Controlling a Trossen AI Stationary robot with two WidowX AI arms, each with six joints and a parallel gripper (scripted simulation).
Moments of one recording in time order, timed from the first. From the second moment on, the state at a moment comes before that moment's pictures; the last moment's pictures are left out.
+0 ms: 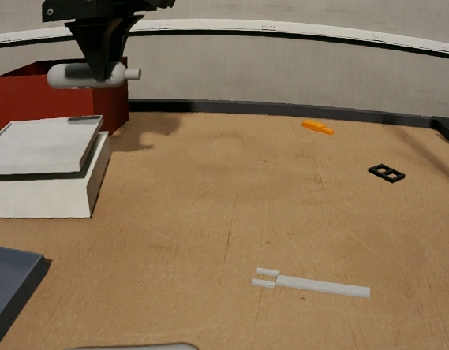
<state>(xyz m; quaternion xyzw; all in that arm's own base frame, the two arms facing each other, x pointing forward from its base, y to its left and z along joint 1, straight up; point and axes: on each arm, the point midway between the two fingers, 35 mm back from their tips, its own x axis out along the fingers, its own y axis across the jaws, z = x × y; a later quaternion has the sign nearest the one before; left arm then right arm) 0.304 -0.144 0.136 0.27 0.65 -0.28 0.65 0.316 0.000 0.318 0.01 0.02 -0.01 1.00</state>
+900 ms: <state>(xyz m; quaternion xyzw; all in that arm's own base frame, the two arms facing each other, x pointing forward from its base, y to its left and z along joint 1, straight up) 0.239 -0.098 0.118 0.27 0.65 -0.29 0.66 0.277 -0.003 0.299 0.02 0.25 -0.07 0.96</state>
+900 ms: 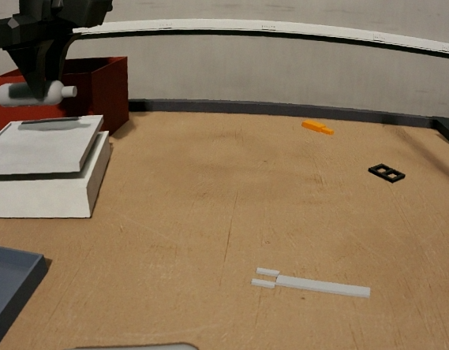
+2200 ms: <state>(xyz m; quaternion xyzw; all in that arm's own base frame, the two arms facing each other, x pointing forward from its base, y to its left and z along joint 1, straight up) 0.236 -0.096 0.096 0.27 0.65 -0.29 0.66 0.424 -0.050 0.214 0.01 0.28 -0.05 0.96</state>
